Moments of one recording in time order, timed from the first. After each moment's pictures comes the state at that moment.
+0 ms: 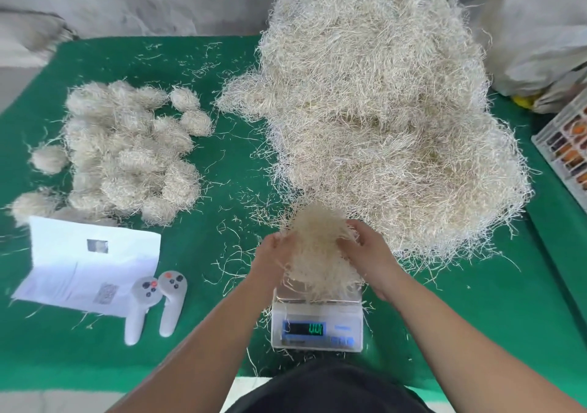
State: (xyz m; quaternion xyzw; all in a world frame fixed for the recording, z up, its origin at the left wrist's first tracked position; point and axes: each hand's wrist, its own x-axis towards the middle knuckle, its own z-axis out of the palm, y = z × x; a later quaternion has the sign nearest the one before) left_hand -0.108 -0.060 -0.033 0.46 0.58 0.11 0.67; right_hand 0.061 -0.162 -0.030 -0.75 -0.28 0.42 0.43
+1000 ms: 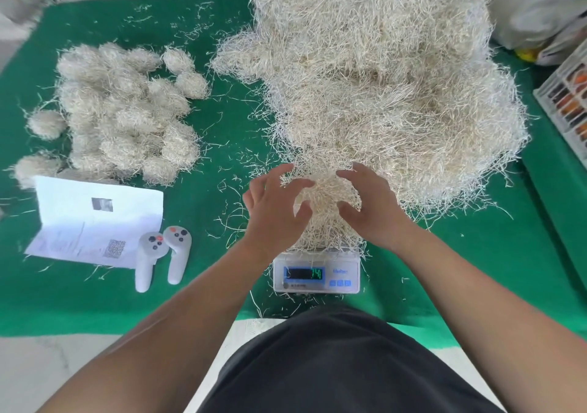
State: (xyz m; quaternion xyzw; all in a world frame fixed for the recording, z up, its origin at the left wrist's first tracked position) left_hand -0.129 -0.088 -0.020 0.87 0.41 0.12 0.22; right_hand 0.054 -0.198 -0.009 -0.79 -0.51 0.23 0.24
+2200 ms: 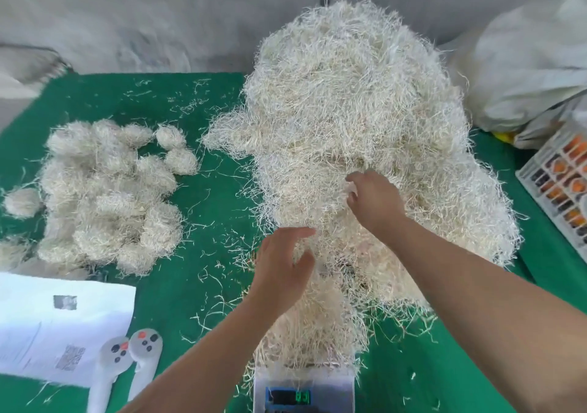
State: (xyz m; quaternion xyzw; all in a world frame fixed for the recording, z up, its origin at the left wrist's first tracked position) left_hand -0.050 -0.029 0.007 0.82 0.39 0.19 0.37; right_hand 0.196 -0.039 0.023 -0.85 -0.52 0.01 0.12
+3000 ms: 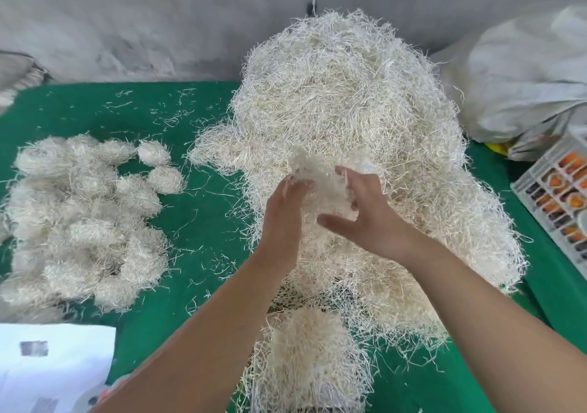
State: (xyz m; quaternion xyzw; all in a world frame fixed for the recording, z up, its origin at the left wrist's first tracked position) left_hand 0.035 0.056 0.070 0.60 0.36 0.32 0.64; right_hand 0.187 -0.038 0.075 -0.76 -0.51 0.25 0.31
